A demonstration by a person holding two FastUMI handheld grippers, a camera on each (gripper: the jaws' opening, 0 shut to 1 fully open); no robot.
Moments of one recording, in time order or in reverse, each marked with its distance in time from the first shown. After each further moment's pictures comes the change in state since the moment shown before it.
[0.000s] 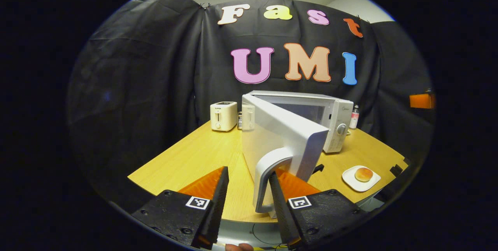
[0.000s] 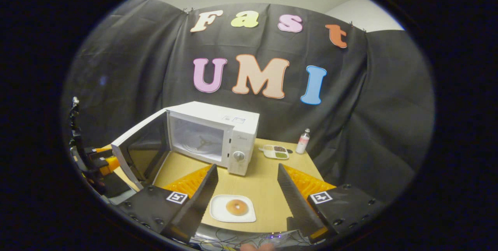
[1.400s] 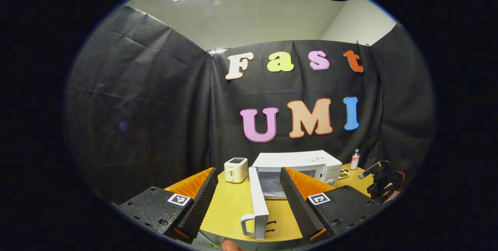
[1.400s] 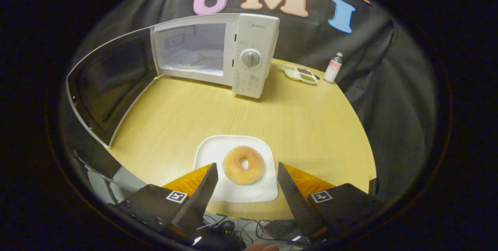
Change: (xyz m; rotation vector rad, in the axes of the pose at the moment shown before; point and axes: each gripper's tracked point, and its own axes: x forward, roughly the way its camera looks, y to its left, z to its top) left arm -0.106 -0.028 0.205 0.046 -0.307 0.101; right arm 0.108 0.030 -0.233 -0.047 0.561 0.081
